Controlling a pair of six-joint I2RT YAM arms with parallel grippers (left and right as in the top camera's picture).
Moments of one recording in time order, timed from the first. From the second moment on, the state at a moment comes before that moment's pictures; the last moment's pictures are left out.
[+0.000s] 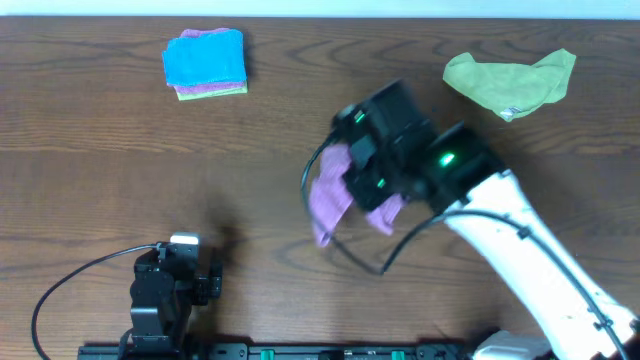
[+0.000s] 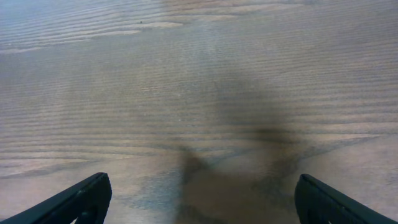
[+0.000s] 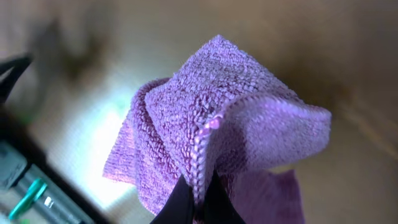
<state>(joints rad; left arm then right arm) -0.04 0.01 0.17 -0.77 -0.06 0.14 0.67 1.51 1.52 -1.16 -0.10 0.00</state>
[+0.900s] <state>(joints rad) -0.04 0.01 0.17 -0.77 -0.06 0.14 0.60 1.86 1.23 -0.17 0.52 -0.12</state>
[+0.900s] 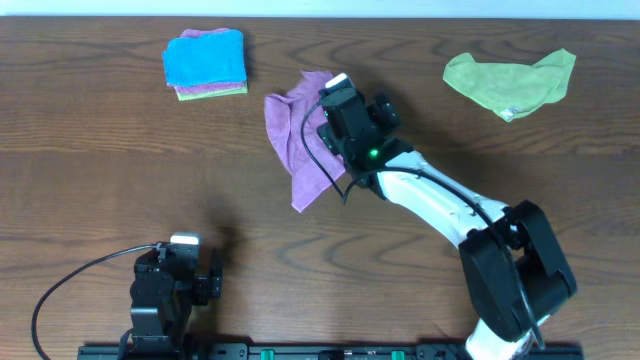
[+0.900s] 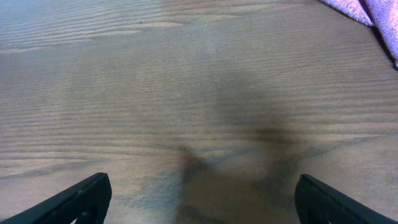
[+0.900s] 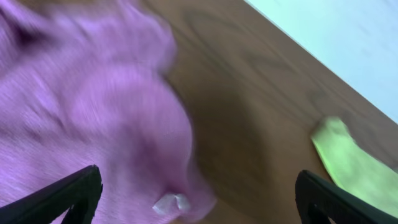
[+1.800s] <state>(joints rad) -0.04 0.13 0.30 -0.72 0.34 -0.14 0.26 1.80 1.25 -0.38 -0.17 0.04</state>
